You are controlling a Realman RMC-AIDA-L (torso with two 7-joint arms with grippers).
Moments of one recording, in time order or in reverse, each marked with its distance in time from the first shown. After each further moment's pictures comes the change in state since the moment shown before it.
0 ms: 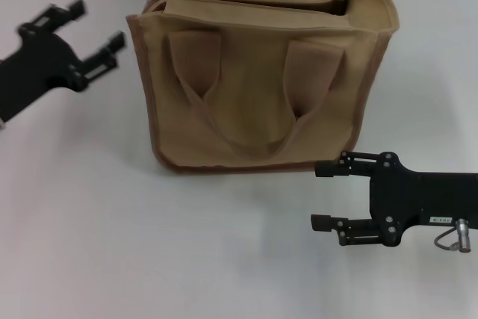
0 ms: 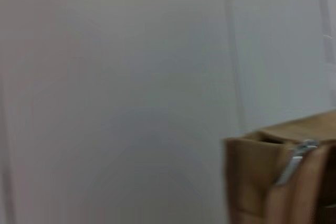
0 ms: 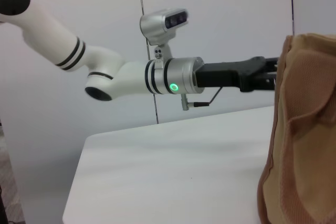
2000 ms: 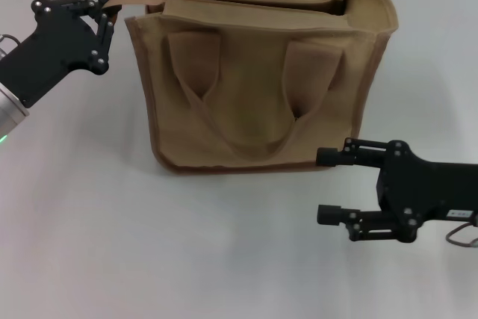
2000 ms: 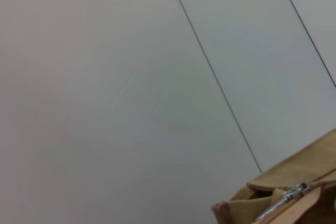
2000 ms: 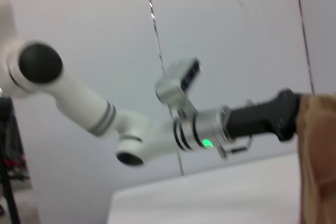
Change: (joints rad) left arm -0.039 -0.039 0.029 -0.042 -0.102 0.040 0.354; right arm 0.001 -0.008 0.012 0.005 0.076 -0.145 0.071
